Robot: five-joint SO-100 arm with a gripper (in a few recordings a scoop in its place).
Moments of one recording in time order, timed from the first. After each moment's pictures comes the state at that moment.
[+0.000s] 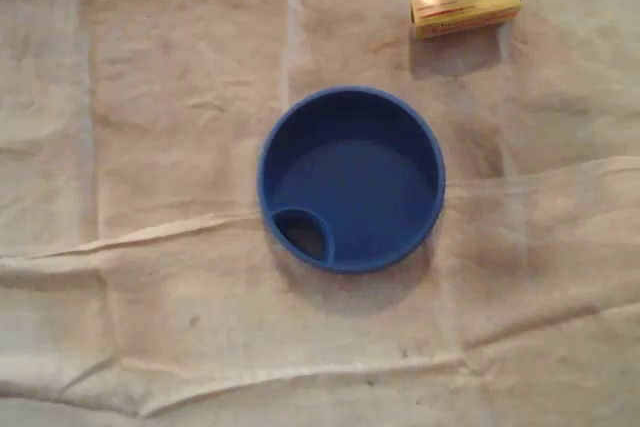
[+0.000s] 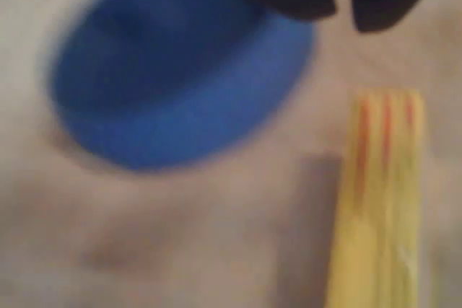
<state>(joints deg) -7.9 107.8 87.0 100.9 -9.4</state>
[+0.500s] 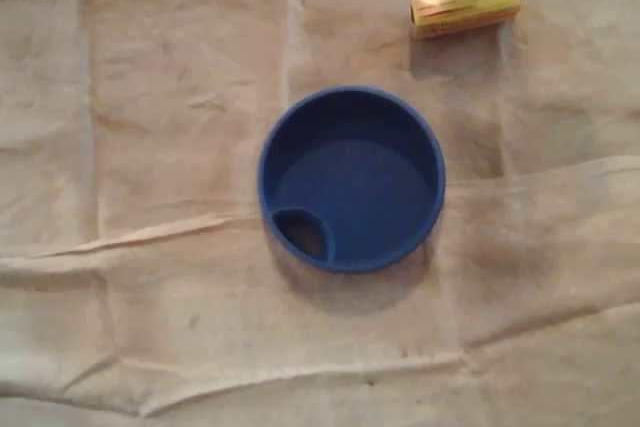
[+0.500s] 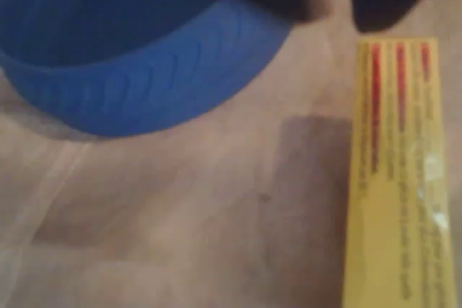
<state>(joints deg) -7.6 101.0 86.9 96.2 -8.8</state>
